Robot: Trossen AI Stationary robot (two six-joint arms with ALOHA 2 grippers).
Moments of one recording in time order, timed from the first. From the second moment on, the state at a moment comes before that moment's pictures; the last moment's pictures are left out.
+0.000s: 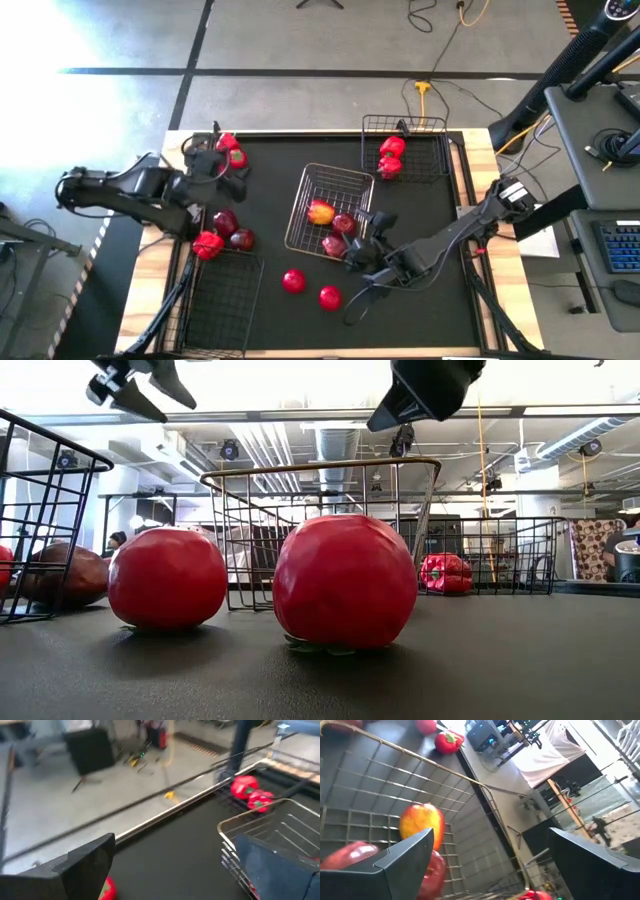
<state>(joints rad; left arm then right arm) -0.12 0.83 0.95 -0.84 -0.96 -0.61 0.50 1.75 1.29 -0.64 1.22 0.30</state>
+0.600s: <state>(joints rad) 0.22 1.29 1.22 -1.43 -0.51 -0.77 0.45 1.75 1.23 0.00 0.25 -0.04</state>
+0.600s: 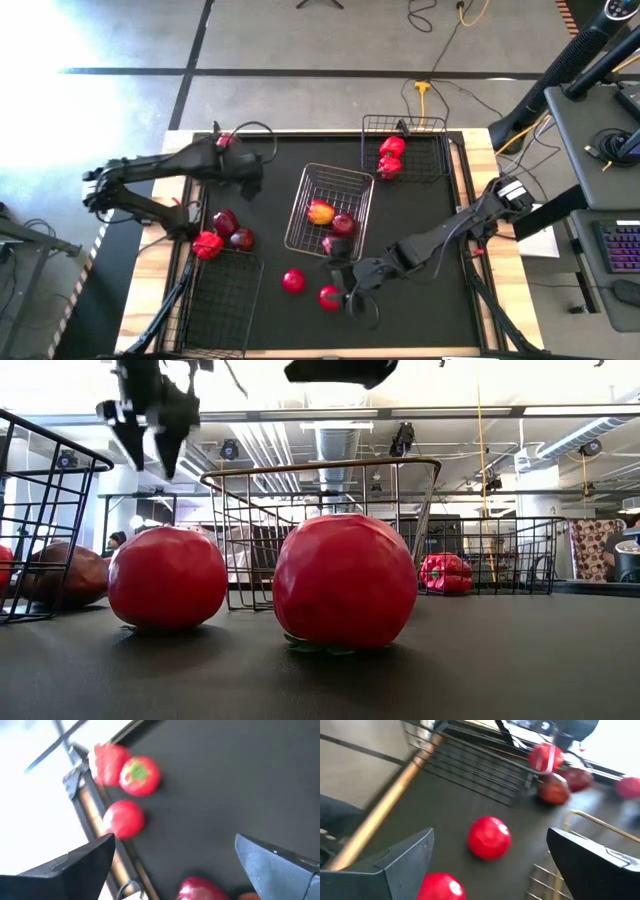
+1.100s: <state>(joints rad) 0.59 1.41 1.12 -1.20 -0.28 -0.48 0.54 1.84 1.23 0.04 0.13 0.03</state>
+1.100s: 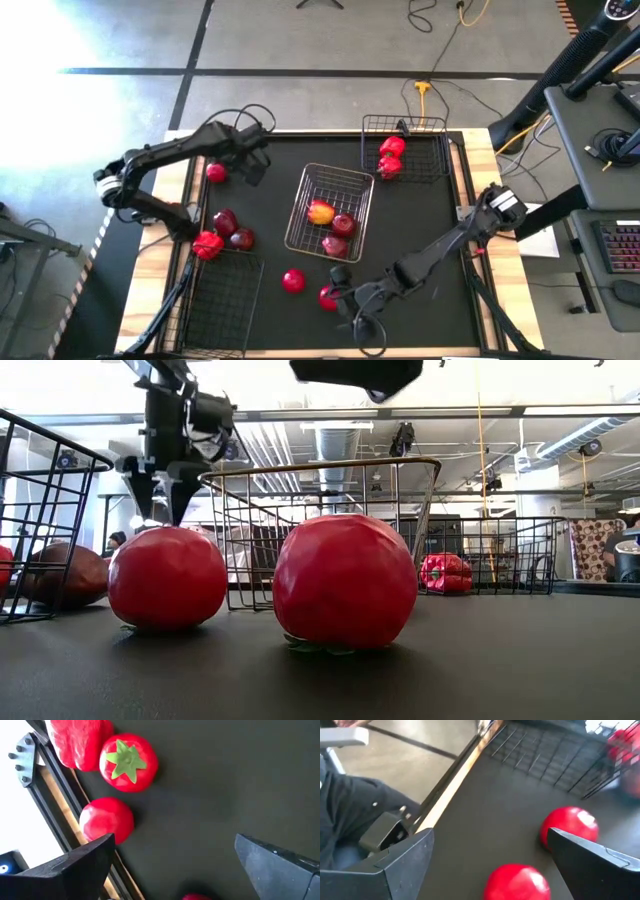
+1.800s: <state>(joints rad) 0.61 1.23 0.64 -0.61 -0.46 -0.49 0.53 1.86 1.22 0.04 0.12 0.19</state>
